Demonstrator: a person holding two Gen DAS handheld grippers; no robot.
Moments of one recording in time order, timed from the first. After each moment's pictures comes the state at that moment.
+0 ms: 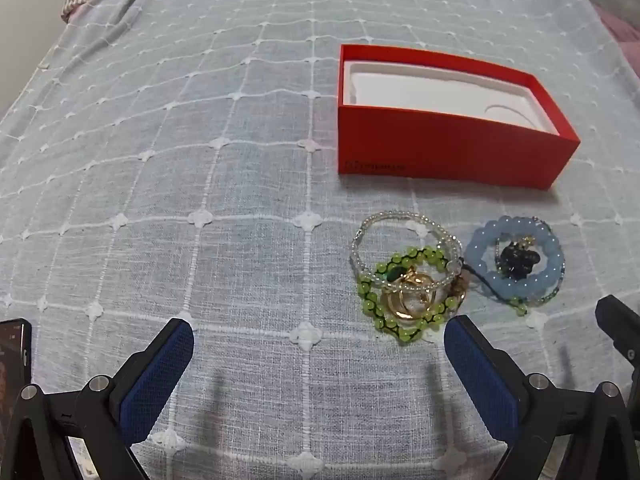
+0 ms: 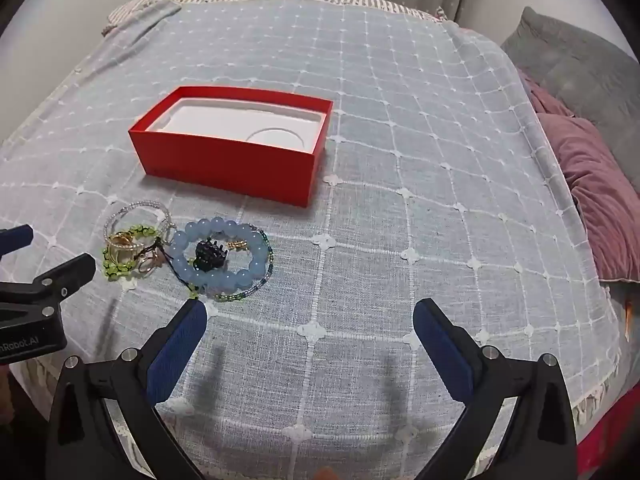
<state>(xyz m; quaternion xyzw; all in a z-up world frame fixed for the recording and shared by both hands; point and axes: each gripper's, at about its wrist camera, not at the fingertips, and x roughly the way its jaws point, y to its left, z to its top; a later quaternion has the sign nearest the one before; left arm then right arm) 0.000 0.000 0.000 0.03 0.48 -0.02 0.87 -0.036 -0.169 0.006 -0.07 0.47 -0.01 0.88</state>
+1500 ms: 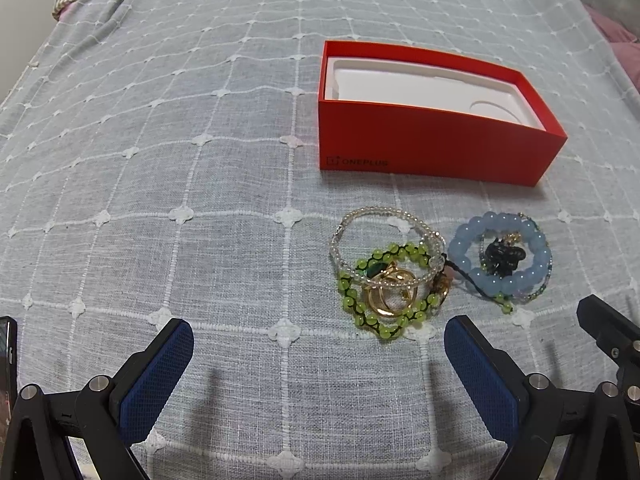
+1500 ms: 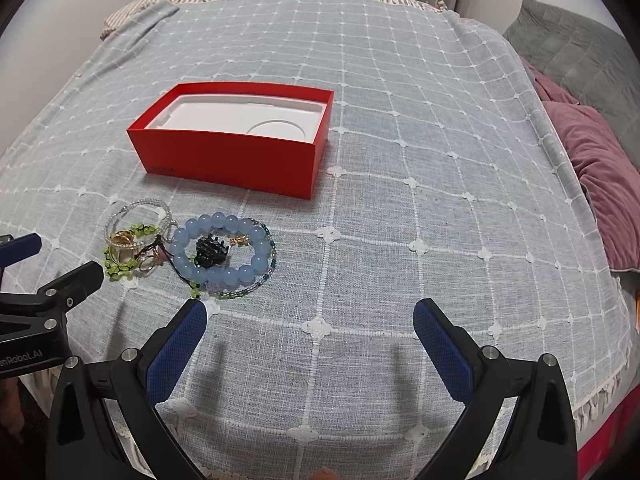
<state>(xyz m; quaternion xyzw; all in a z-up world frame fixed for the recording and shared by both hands) -0.002 -0.012 -0.005 0.02 0.49 -0.03 0.87 -0.034 -0.174 -0.001 -0.05 0.47 0.00 0.88</state>
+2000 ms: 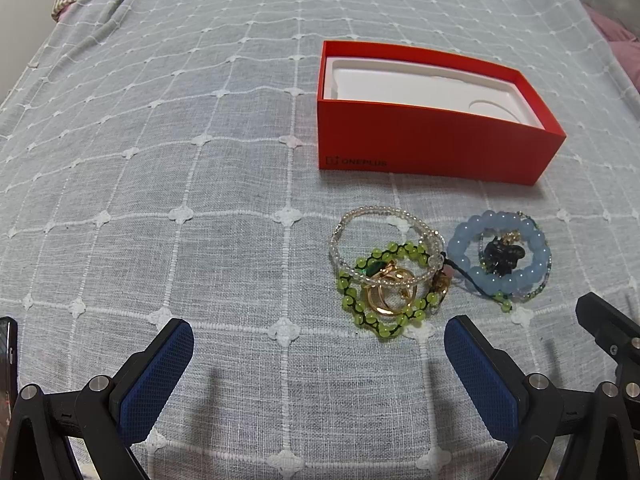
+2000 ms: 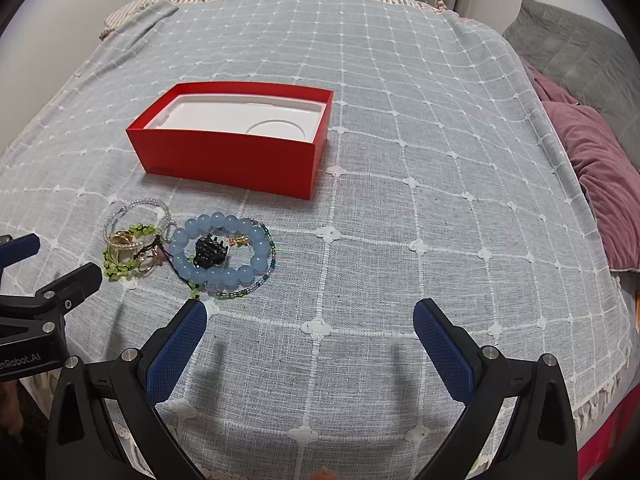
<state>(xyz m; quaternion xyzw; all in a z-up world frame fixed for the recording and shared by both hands) -0.003 -0.011 -0.005 0.02 0.49 -0.03 0.87 -0.035 -0.175 0.000 -0.05 0.47 0.00 0.88</state>
